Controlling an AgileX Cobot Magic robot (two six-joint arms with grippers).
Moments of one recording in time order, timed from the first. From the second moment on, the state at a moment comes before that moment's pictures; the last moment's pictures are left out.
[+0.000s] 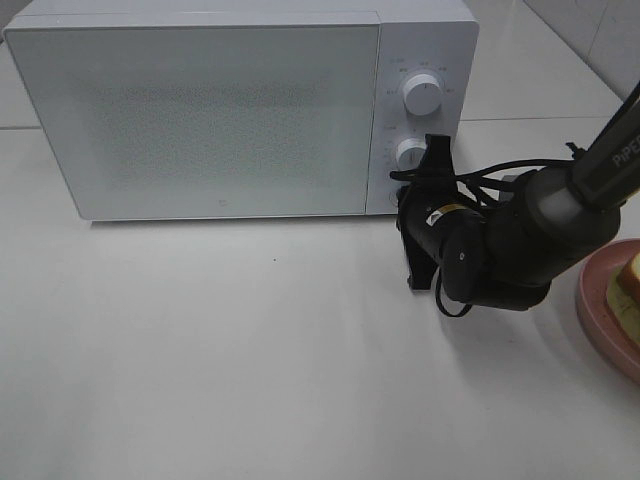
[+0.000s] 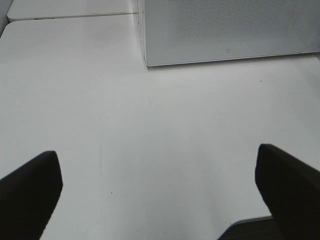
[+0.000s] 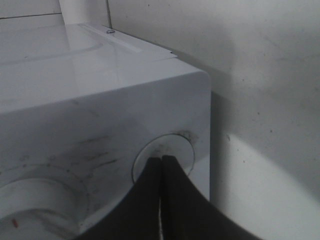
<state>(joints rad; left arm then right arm) -0.05 -0.01 -0.50 -0.10 1.05 0.07 0.54 2.13 -0.82 0.57 -0.93 1.42</state>
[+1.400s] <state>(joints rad) -0.05 -0.01 -0.50 -0.10 1.05 0.07 0.50 2.18 -0.96 0.65 -0.79 1.36</state>
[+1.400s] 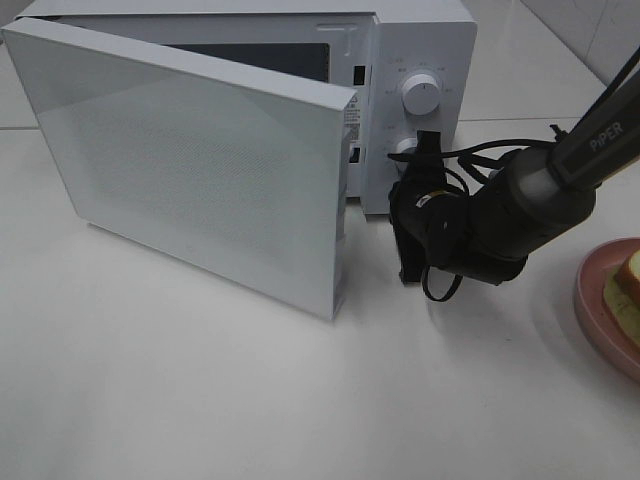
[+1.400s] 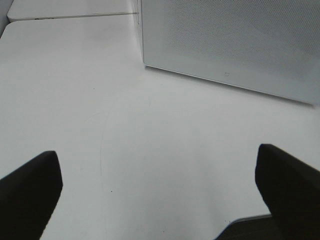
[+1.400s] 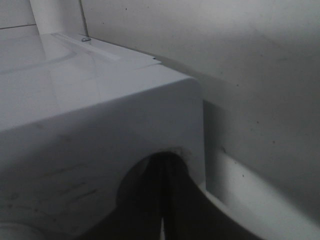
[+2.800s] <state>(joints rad) -0.05 -0.01 -0.50 -0.10 1.05 0.07 0.51 2.15 -0.90 0.61 -0.88 1.38</state>
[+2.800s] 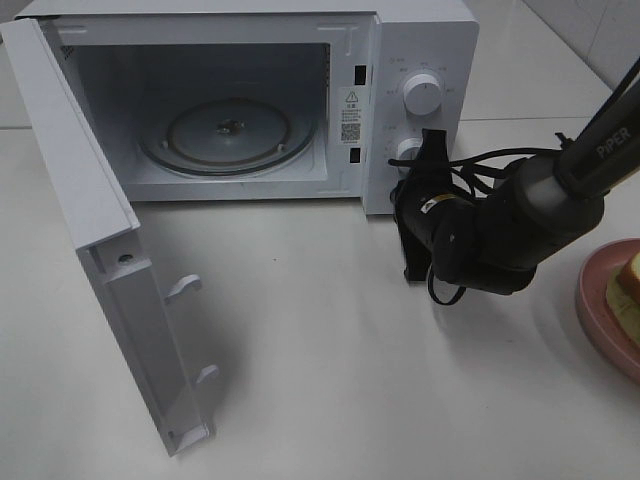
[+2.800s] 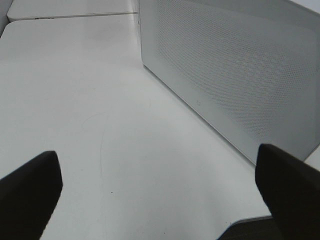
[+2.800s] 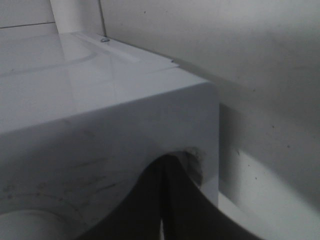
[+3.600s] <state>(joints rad) -0.05 -0.01 -0.50 -0.10 1.05 0.07 0.51 1.82 -0.65 0.60 -0.66 1.16</state>
